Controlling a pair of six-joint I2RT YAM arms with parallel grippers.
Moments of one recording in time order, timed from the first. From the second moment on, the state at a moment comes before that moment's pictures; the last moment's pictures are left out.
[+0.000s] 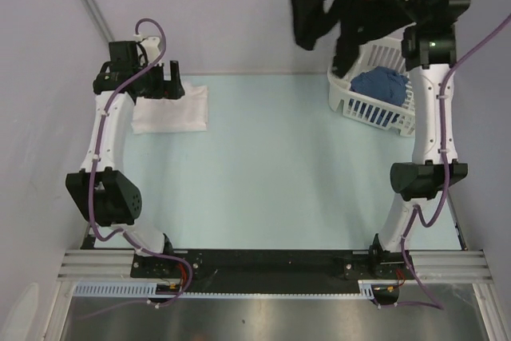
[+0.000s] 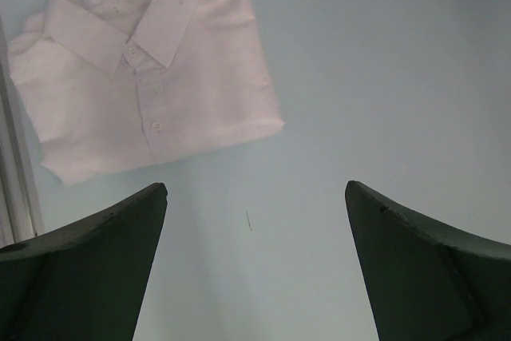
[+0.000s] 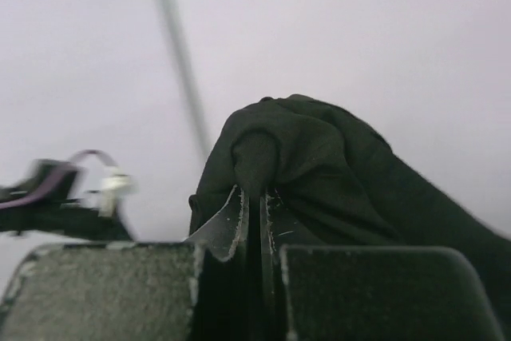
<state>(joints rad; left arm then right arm) 0.06 1.65 1.74 -0.81 0.27 0.09 0.01 1.91 2.49 -0.03 -0.72 0.51</state>
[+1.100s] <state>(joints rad) 0.18 1.52 1.29 -0.87 0.61 0.31 0.74 1.66 1.21 -0.64 -0.72 -0.55</state>
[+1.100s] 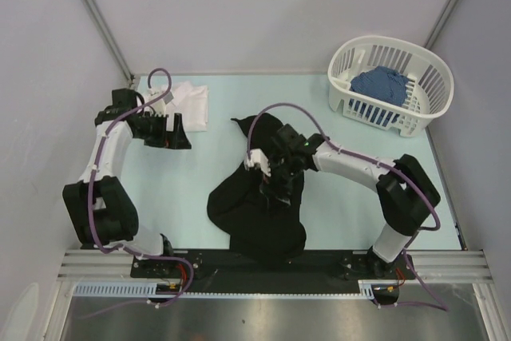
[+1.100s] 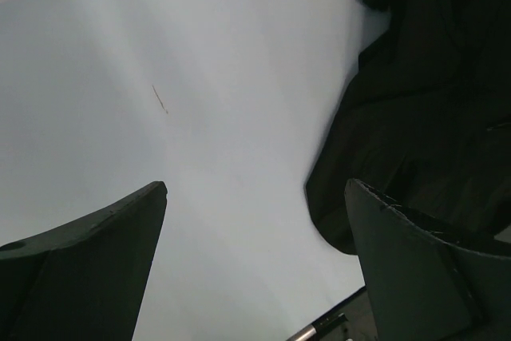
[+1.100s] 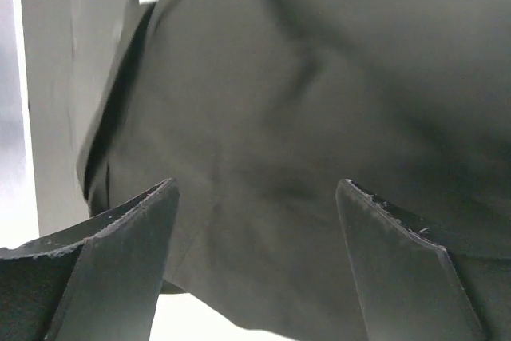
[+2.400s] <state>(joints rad) -0.26 1.99 1.62 -0.62 0.52 0.45 0.22 1.47 1.20 -0.87 -0.61 -0.73</state>
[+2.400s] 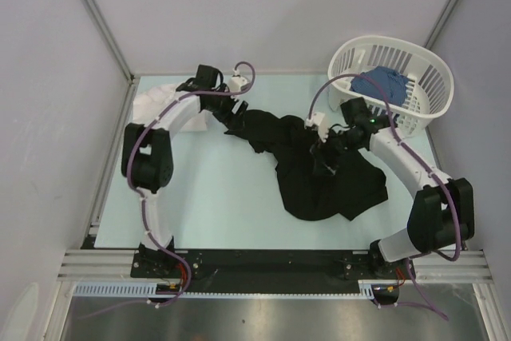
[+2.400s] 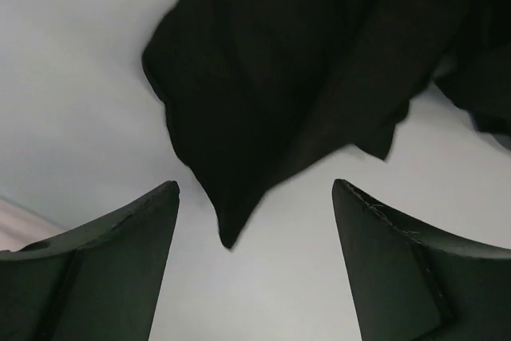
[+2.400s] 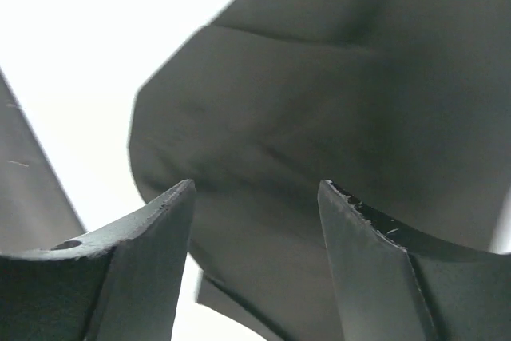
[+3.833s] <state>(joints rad) -0.11 1.88 1.62 -0.97 0.54 0.27 0.66 1.46 0.89 -0.60 -0.53 -0.63</state>
